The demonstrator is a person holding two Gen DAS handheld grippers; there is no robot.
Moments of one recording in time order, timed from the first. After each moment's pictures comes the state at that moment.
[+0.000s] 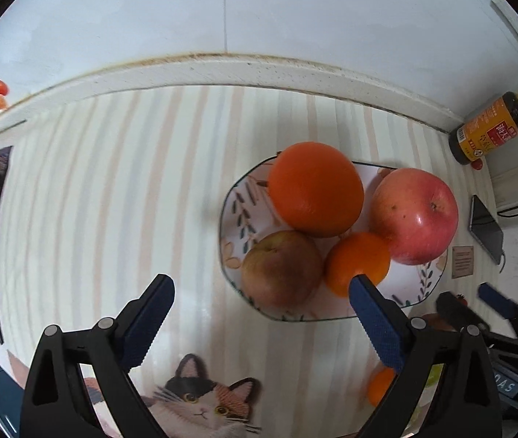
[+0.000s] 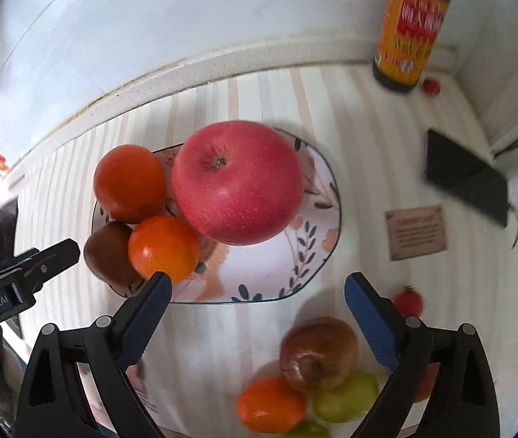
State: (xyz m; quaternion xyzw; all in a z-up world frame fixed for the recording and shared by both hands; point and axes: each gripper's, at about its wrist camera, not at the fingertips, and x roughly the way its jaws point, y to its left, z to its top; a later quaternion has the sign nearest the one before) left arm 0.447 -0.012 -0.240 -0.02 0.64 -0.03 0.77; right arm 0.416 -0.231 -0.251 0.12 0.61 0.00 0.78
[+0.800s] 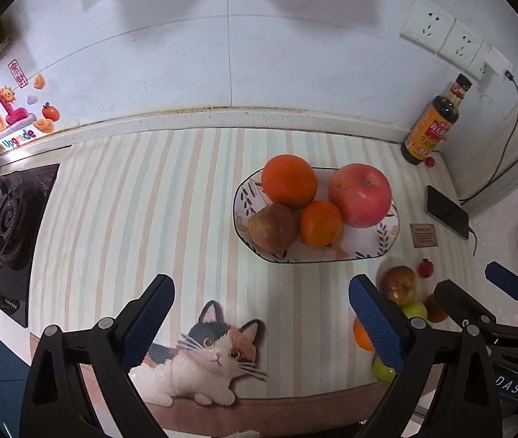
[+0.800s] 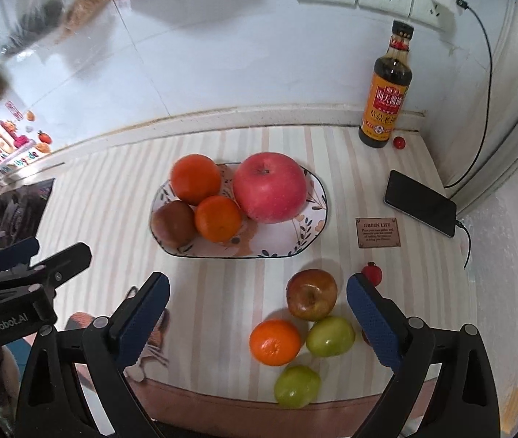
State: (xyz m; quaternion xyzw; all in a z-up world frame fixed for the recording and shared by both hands) left arm 0.341 -0.013 -0.140 0.00 0.56 -0.04 0.83; right arm 0.307 -0.206 -0.138 0.07 0.53 0.01 0.85
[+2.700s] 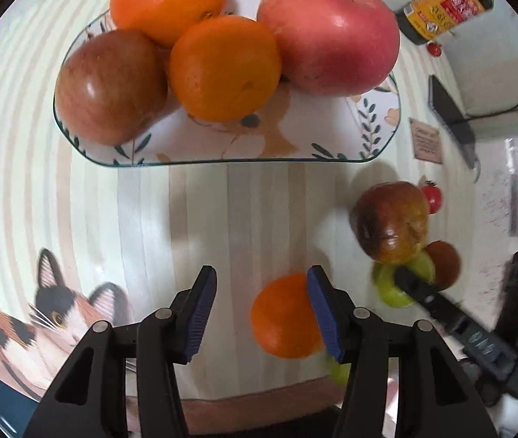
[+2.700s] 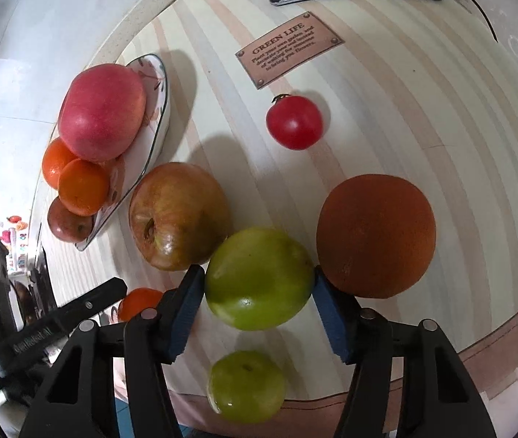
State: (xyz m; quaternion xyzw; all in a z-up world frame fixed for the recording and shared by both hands) left arm 0.371 -0.091 -0.301 -0.07 0.74 -0.13 0.66; right arm 0.293 -0.325 -0.342 0.34 0.63 -0.02 0.70
